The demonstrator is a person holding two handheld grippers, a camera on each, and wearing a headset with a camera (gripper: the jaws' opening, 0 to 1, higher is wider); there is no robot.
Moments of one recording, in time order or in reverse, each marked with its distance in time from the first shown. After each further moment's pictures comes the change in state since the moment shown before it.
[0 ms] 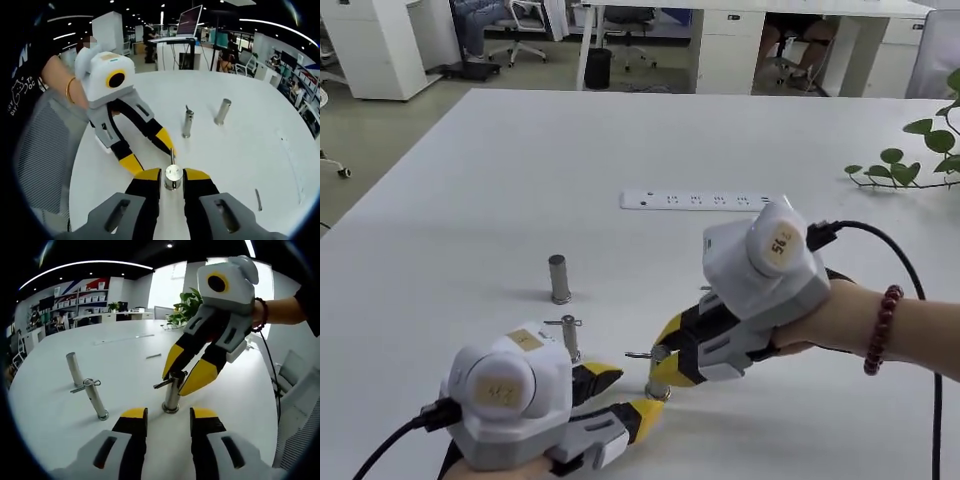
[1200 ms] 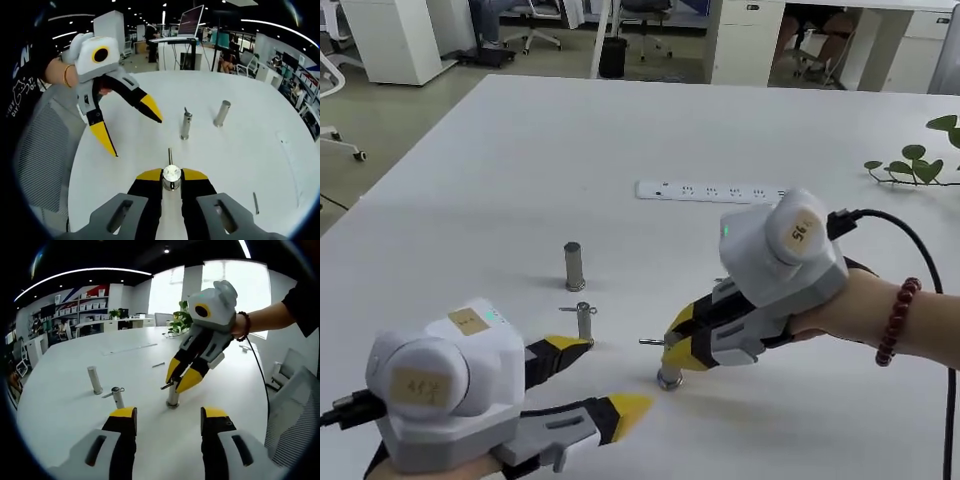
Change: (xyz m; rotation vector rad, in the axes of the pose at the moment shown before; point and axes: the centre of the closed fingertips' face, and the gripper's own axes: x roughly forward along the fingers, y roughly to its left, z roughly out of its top) left arm -0.053 0.004 0.018 0.044 -0.038 0.020; right arm 0.000 -0.007 0.004 -0.009 0.003 0.008
